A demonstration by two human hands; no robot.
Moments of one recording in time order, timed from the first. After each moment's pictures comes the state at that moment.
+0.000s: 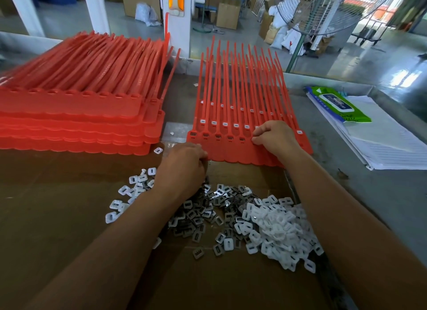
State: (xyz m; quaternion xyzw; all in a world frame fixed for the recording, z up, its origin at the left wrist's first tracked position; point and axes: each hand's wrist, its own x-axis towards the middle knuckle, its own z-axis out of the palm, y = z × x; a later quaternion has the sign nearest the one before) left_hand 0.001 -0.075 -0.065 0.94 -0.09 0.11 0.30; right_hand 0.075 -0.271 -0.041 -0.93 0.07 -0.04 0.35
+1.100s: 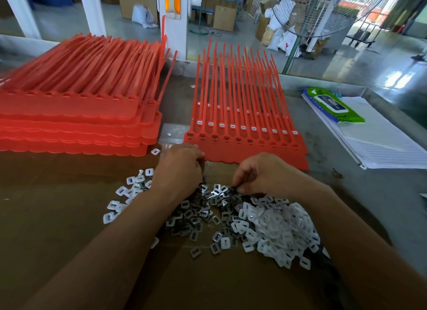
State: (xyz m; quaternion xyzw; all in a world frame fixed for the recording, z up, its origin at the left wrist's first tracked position) left_hand 0.002 -0.075 -0.067 0.94 -0.08 0.11 0.30; right_hand -0.006 -0.258 -0.020 -0.92 -0.19 0.18 0.28
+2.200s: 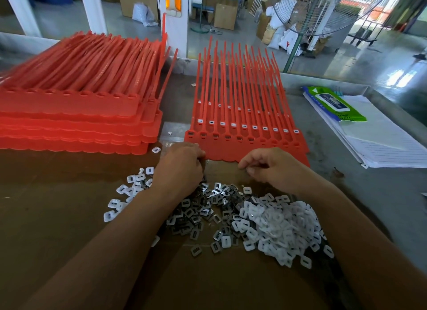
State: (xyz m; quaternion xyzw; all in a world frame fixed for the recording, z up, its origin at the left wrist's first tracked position) left_hand 0.002 -0.075 -0.066 0.95 -0.08 0.10 0.29; right_hand -0.008 -0.267 -0.020 -0.92 -0.14 0.14 0.34
